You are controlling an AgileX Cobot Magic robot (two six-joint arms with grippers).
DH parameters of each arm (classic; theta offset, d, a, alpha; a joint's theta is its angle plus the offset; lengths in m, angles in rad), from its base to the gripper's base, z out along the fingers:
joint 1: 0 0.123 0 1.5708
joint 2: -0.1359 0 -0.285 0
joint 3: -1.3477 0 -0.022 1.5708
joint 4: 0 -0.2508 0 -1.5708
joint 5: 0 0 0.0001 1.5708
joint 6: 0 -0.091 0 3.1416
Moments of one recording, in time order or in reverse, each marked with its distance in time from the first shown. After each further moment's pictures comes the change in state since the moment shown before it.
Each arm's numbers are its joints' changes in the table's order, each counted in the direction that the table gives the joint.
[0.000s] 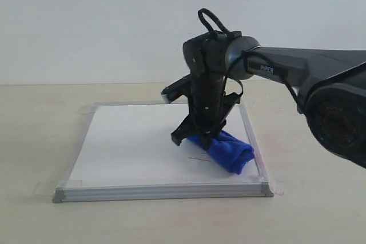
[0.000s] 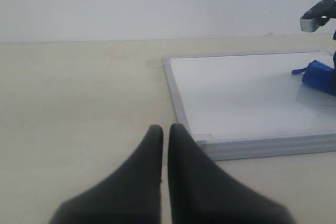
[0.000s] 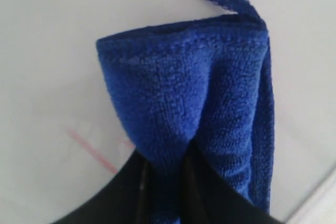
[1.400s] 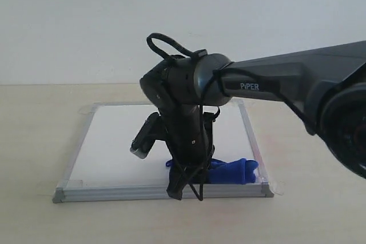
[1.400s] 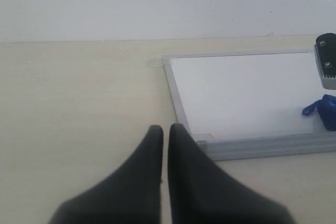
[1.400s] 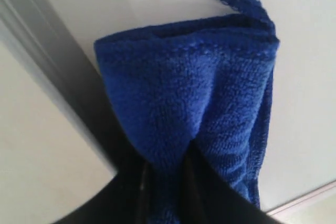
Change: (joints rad) left arm 0.000 0.000 0.000 0.000 0.000 0.000; right arm 0.197 0.164 -0.317 0.139 -0.011 0.187
